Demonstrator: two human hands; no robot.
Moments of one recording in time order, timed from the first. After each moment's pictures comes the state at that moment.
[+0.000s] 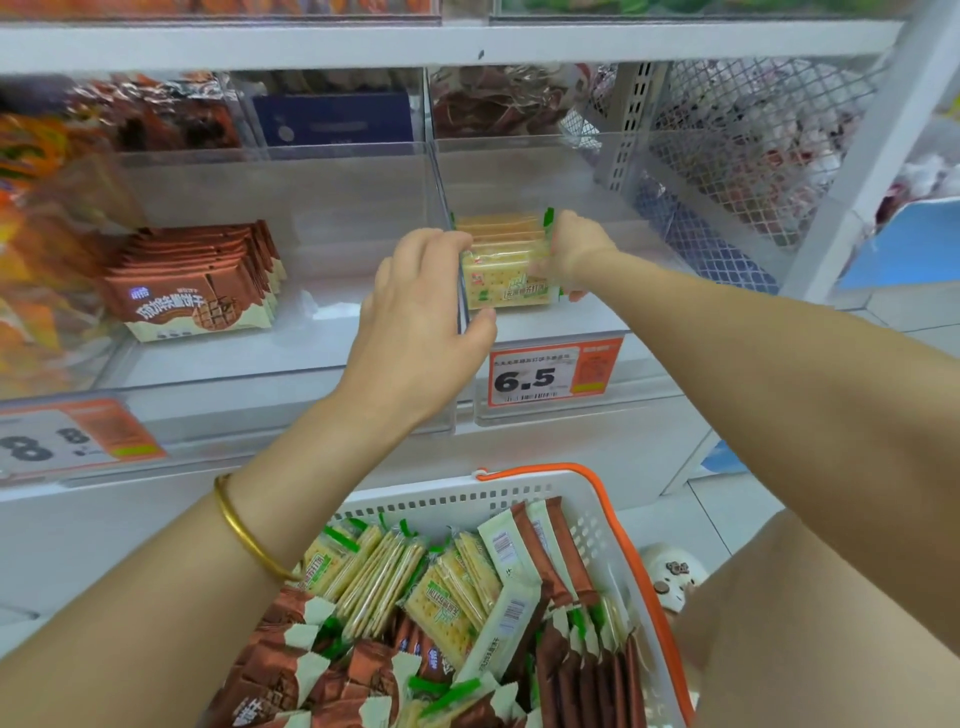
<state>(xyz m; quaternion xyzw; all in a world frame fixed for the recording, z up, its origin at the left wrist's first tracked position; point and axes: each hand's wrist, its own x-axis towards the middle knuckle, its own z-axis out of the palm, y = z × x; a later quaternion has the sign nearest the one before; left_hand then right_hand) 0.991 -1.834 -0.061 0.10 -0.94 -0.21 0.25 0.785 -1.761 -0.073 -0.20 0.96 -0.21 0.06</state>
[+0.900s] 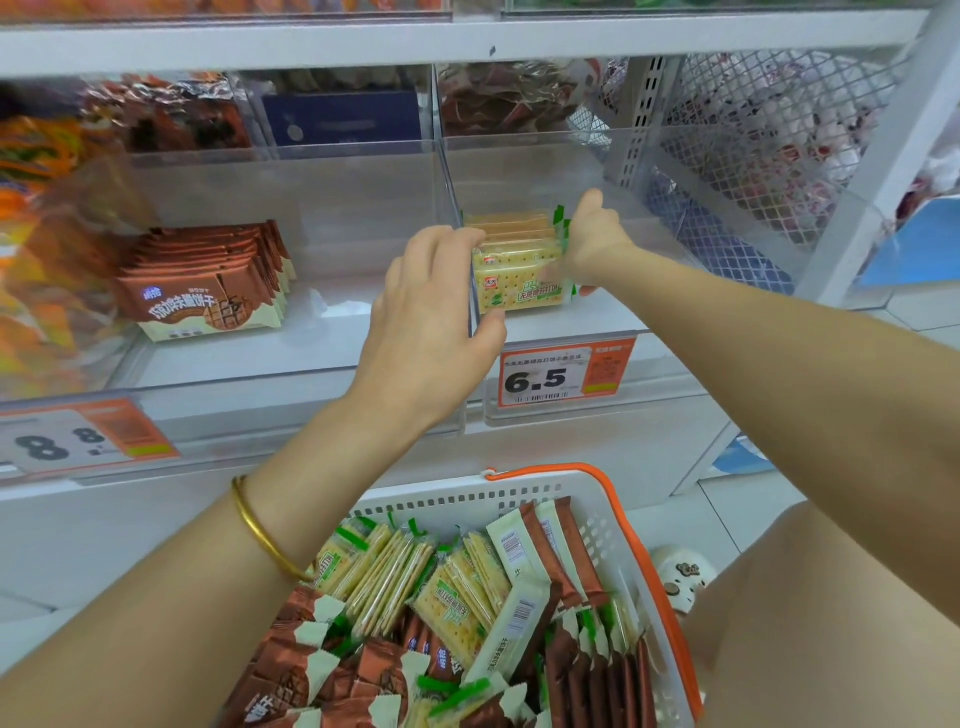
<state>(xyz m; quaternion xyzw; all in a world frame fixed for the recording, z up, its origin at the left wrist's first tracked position) 0.989 -1.835 -0.064 0.10 -0.94 -0.20 0.26 0.786 -1.761 -0.068 -0.16 0.94 -0.28 0.07</state>
